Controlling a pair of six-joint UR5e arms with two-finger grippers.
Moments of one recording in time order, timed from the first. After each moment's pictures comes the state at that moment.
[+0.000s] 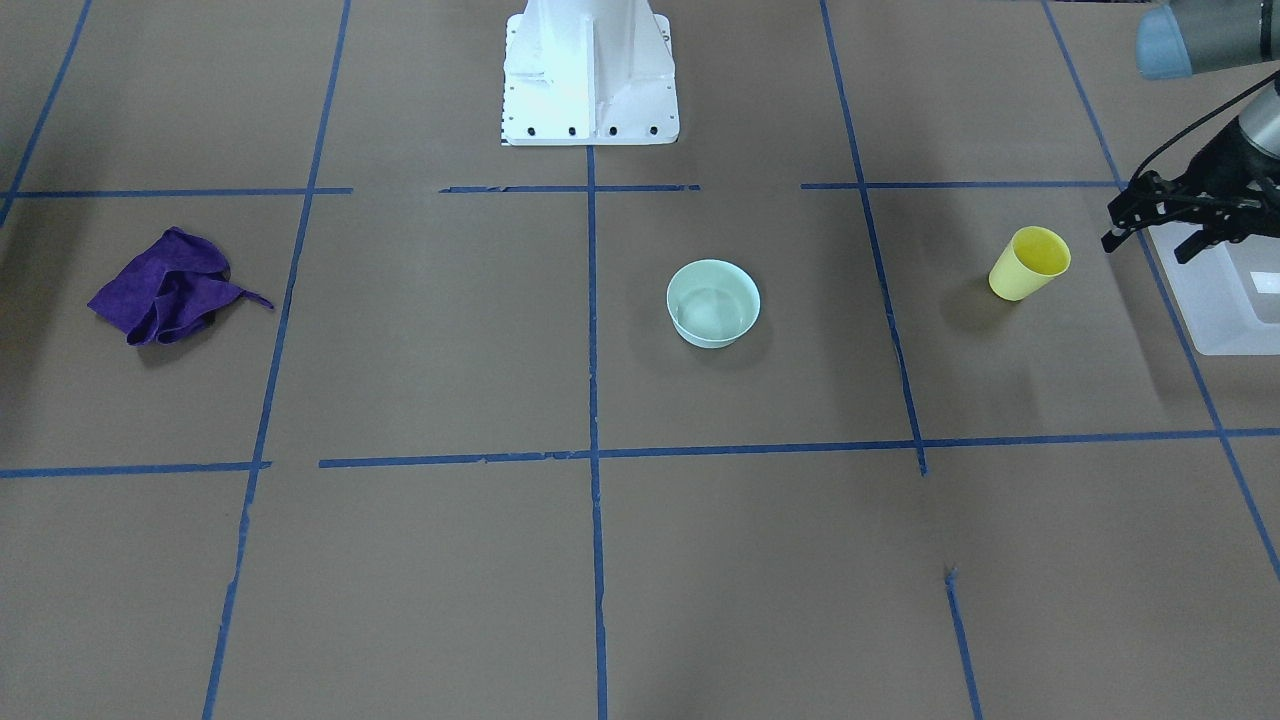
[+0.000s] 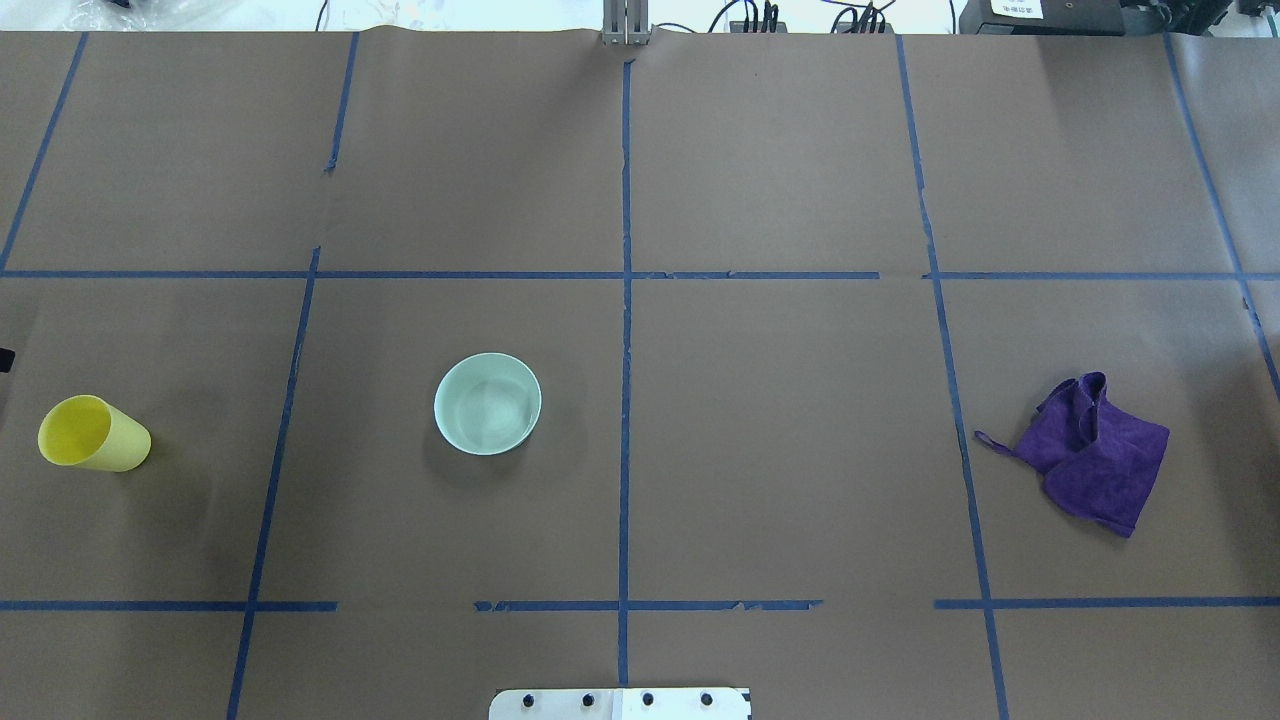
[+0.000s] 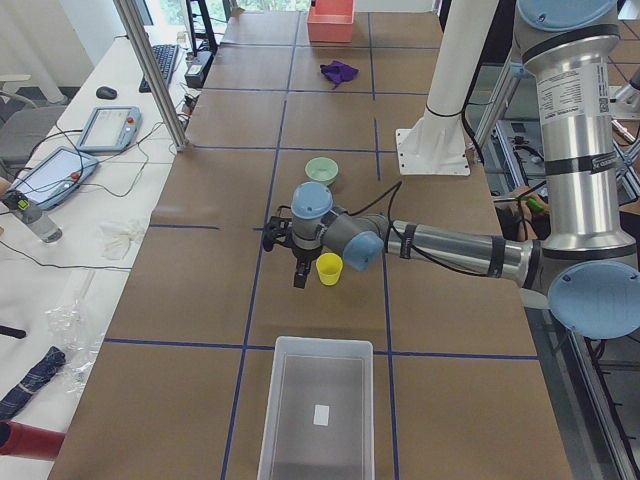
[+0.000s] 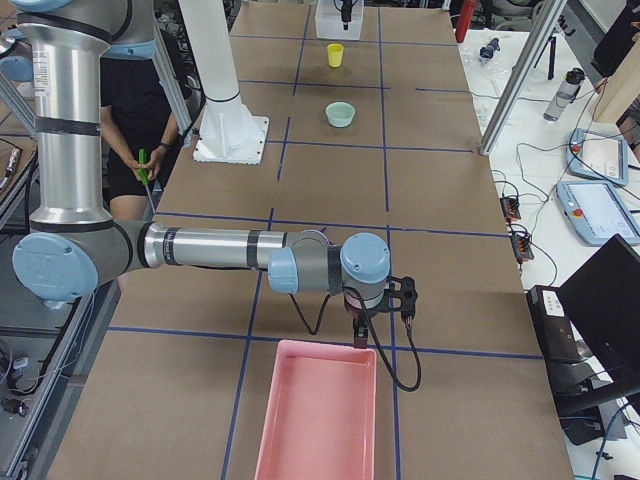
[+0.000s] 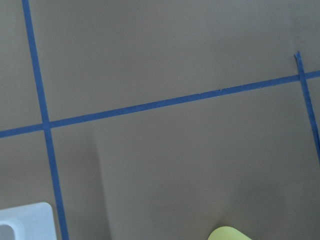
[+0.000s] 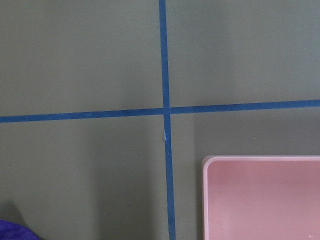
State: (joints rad) left arm -1.11 -1.34 -1.86 -2.11 -2.25 -0.60; right arm 1.59 -1.62 1.63 -1.49 2.39 0.11
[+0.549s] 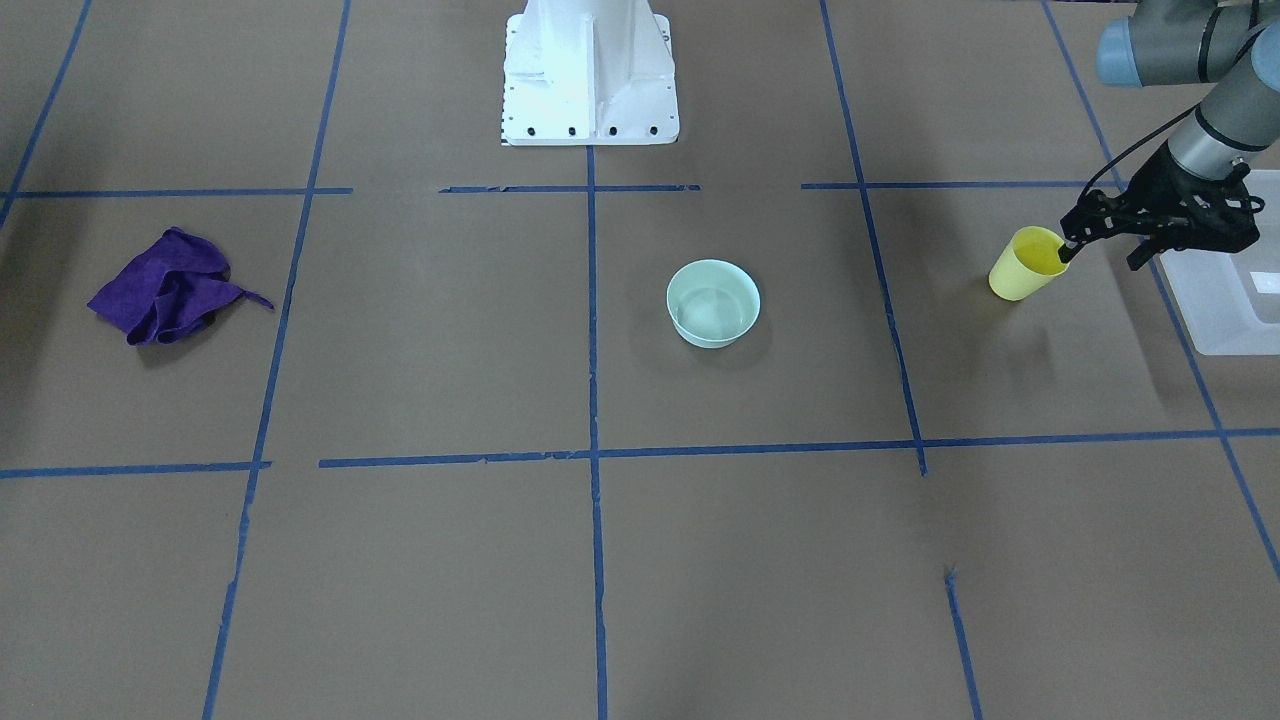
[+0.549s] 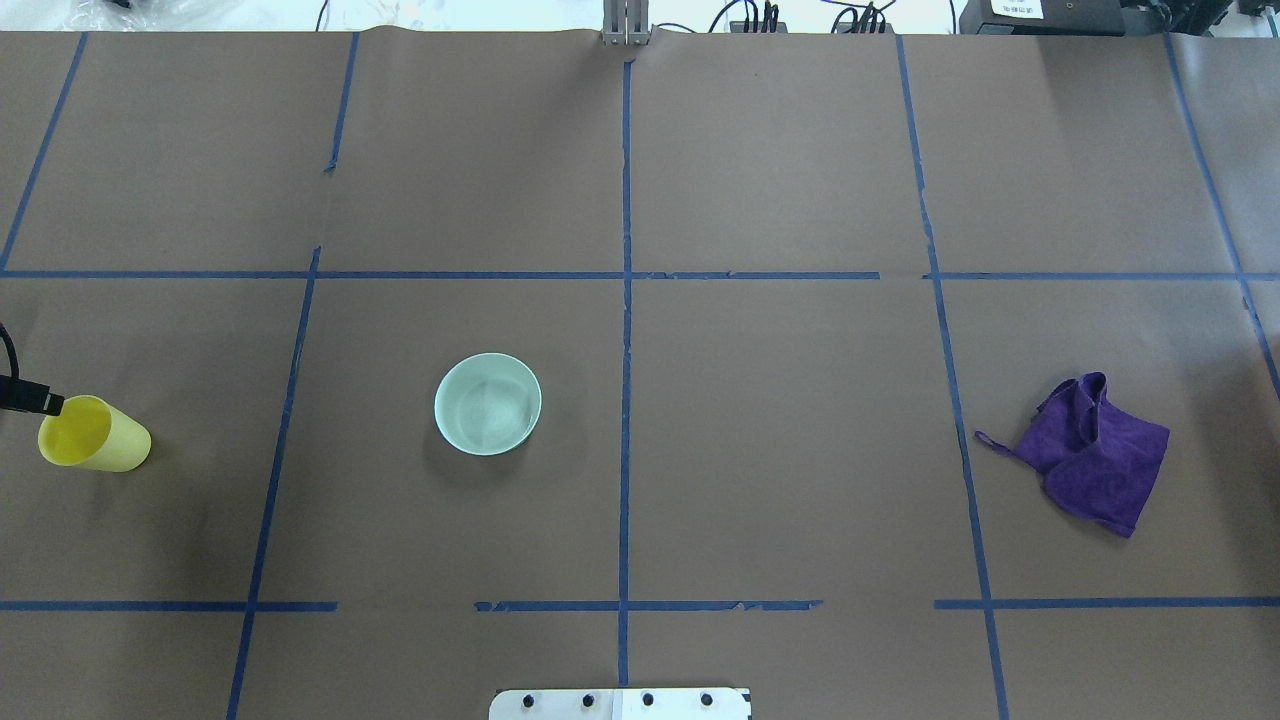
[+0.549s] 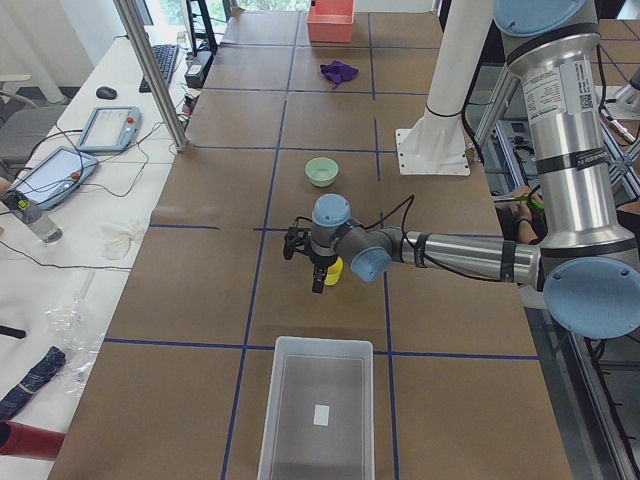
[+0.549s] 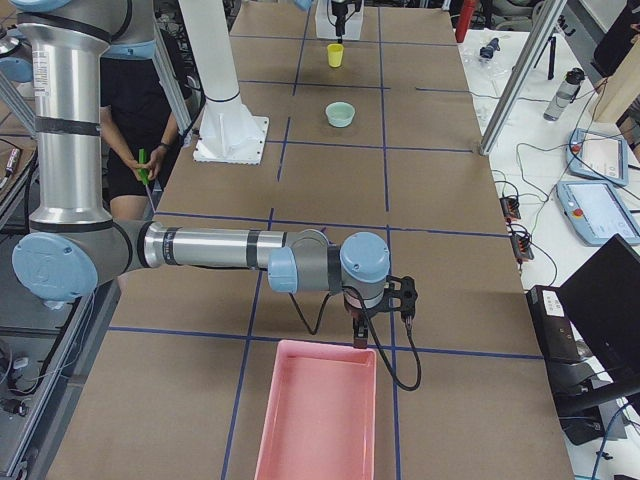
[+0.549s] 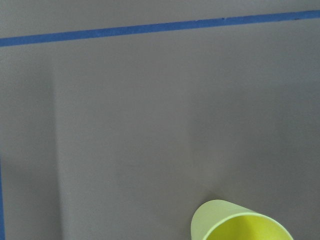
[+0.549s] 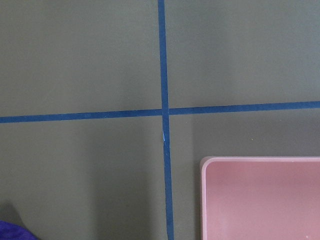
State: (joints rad) left arm -1.00 -1.33 -1.78 -2.27 -2.17 -0.72; right arm 1.59 -1.62 1.63 -1.49 2.39 0.11
